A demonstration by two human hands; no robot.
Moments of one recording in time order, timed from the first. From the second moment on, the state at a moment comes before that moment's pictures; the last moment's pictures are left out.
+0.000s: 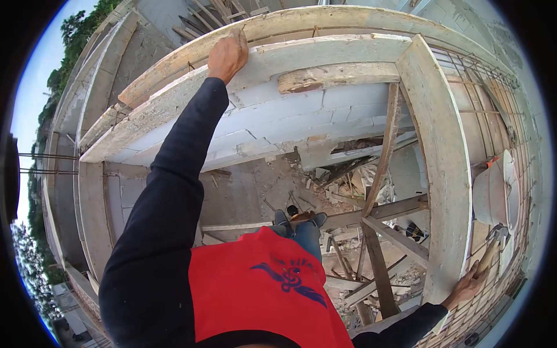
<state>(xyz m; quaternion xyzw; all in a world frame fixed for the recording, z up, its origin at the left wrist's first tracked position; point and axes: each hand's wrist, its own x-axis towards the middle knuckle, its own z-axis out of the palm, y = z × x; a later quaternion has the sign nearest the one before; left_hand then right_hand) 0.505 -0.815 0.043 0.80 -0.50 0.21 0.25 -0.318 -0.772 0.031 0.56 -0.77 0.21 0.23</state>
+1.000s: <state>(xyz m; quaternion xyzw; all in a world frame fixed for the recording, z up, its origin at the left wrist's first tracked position) 0.542 -0.833 0.043 0.82 -0.53 0.15 0.17 -0.286 -0.764 0.043 0.54 -0.79 0.24 0.14</state>
